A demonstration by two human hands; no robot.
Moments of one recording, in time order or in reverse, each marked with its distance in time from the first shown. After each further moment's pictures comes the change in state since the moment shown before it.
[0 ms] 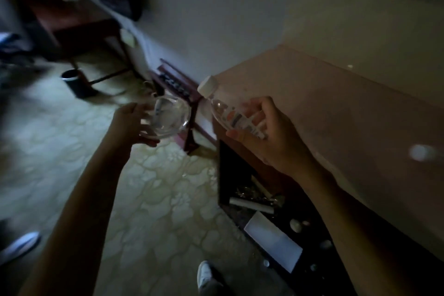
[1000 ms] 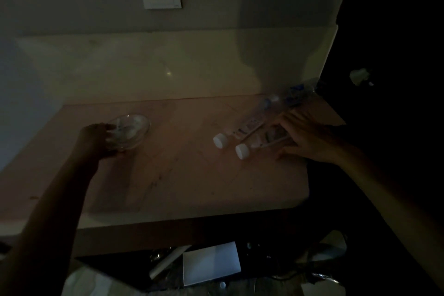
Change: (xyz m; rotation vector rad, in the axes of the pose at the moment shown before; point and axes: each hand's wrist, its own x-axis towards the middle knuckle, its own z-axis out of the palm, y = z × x) left_hand 0.219 -0.016 0.423 0.262 -0.888 0.237; right_hand -0.208 0.128 -0.272 -1.012 0.113 0.611
